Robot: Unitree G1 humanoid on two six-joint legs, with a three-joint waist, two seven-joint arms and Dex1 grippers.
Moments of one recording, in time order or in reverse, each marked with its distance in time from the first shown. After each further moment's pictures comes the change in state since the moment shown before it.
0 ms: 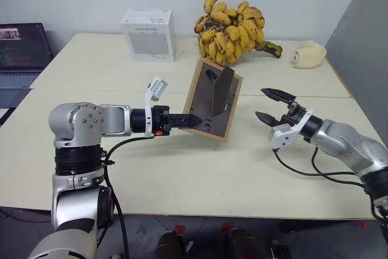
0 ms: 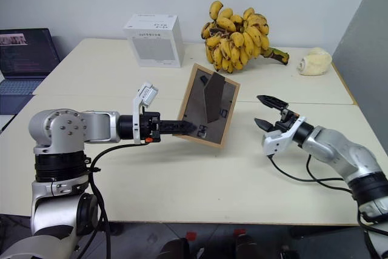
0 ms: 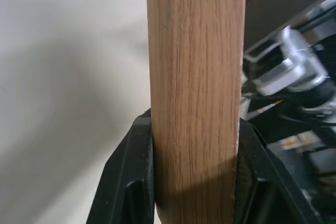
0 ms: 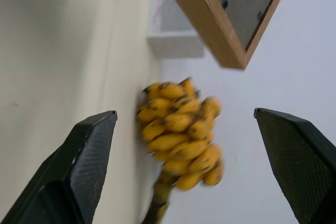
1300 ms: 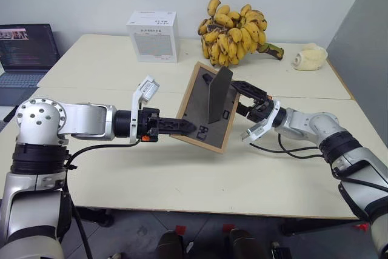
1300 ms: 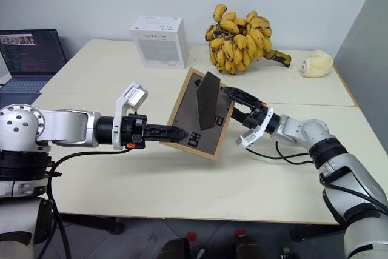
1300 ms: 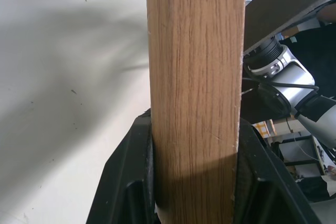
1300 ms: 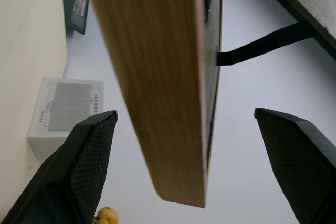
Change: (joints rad) left arm 0.029 0.317 -0.204 0.113 -0.961 -0.110 0.629; right arm -0.376 0.190 0.277 0.385 -0.447 -0.090 -0.766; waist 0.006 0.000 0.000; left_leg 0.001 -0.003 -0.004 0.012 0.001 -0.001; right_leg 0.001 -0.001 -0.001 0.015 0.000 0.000
